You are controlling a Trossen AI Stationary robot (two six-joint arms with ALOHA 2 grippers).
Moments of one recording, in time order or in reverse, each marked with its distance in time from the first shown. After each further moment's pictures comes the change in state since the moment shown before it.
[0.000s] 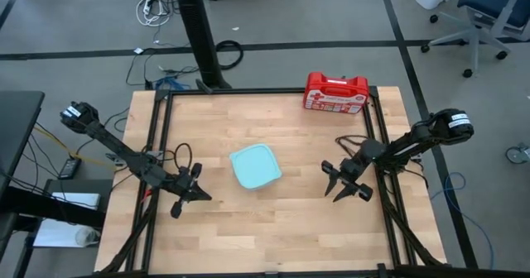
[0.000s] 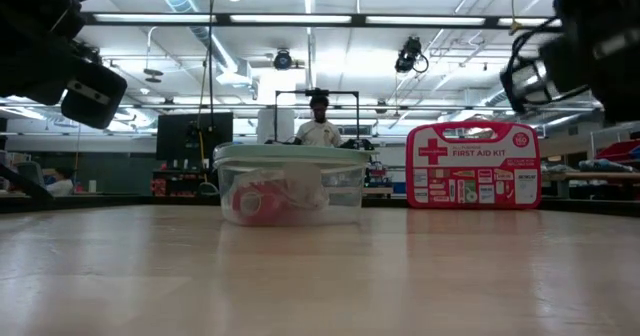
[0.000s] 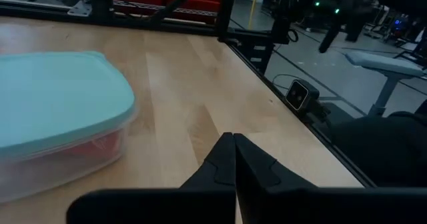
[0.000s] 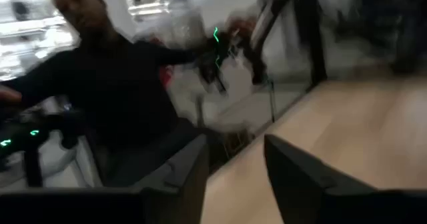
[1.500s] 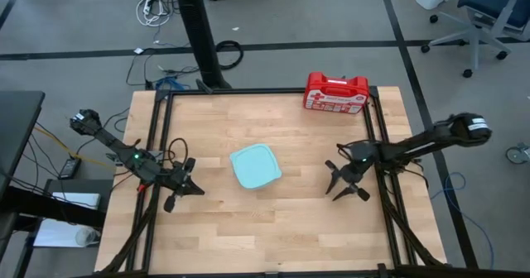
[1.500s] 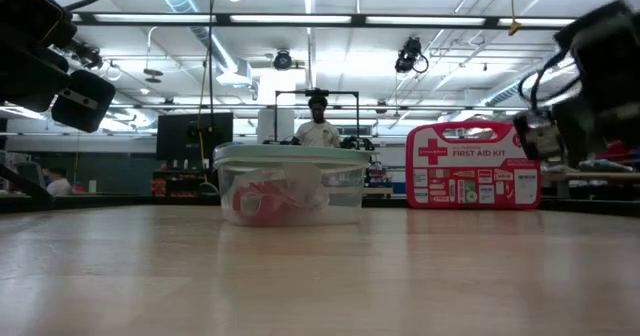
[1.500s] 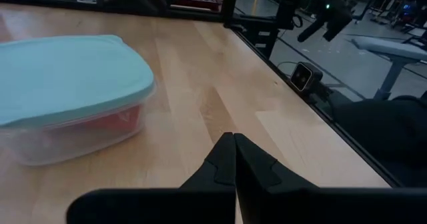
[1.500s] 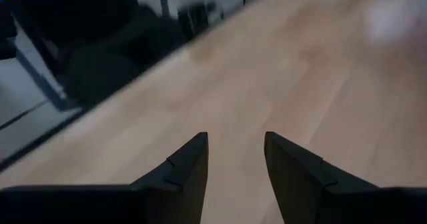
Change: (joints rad) left arm 0.013 -0.485 0.000 -0.554 0.017 -0.001; right arm -0.035 -0.242 -0.019 -0.853 0.055 -0.422
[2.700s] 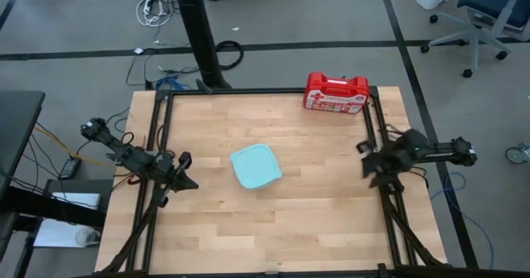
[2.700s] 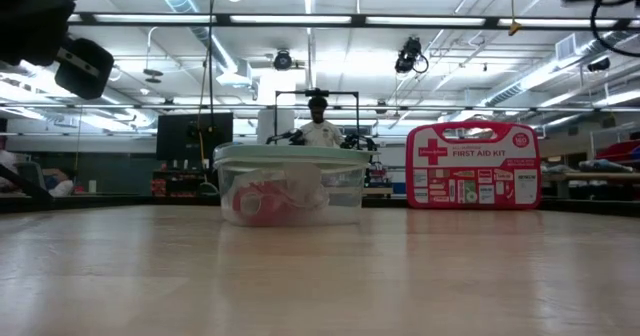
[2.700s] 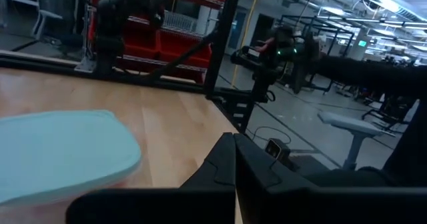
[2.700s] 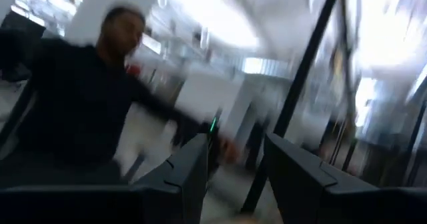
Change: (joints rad) left arm 0.002 -0.286 0.000 0.000 -0.002 0.000; right arm 0.001 -1.040 0.001 -0.014 -0.025 -0.005
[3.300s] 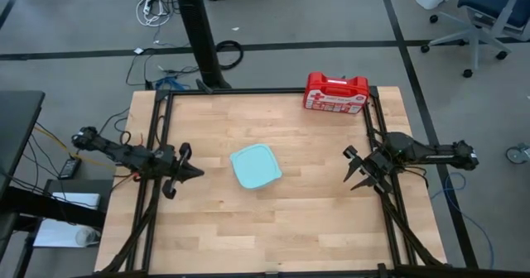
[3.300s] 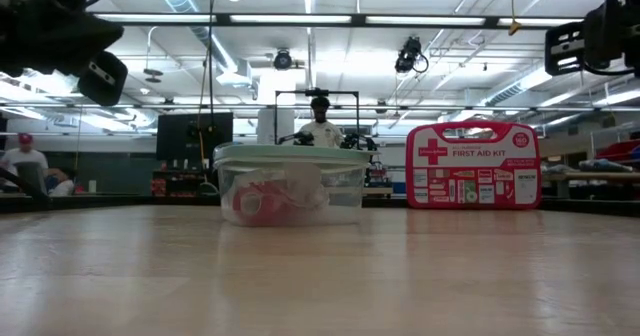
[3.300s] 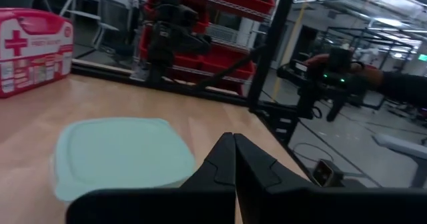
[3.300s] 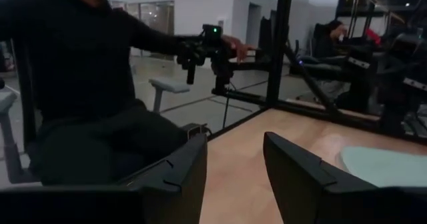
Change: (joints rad) left arm 0.181 0.000 0.000 0.007 0.005 0.000; right arm -0.059 0.000 0.002 -0.489 0.018 0.088
